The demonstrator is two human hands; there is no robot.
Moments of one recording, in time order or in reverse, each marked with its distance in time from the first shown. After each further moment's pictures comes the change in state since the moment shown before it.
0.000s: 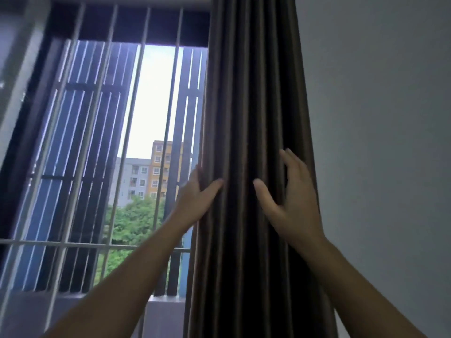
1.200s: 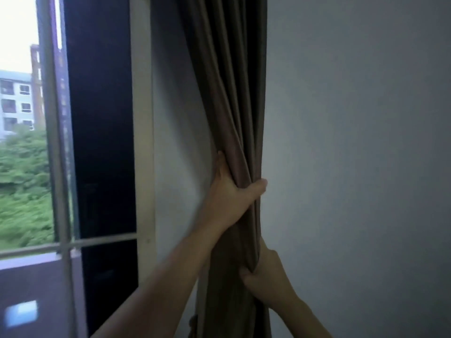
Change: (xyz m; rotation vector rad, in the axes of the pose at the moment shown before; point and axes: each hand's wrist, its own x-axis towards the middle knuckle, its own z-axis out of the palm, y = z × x) left_hand 0.004 -0.005 0.249 -0.313 -0.424 -0.089; right_hand -0.107 0.175 -0.040 -0.223 -0.483 0.767
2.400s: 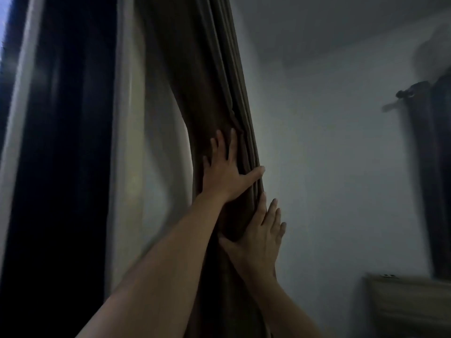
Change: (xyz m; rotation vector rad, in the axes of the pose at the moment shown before) left_hand 0.139 0.138 -0.050 0.142 -0.174 0.741; right_hand 0.078 -0.180 -0.049 -0.681 1.109 0.209
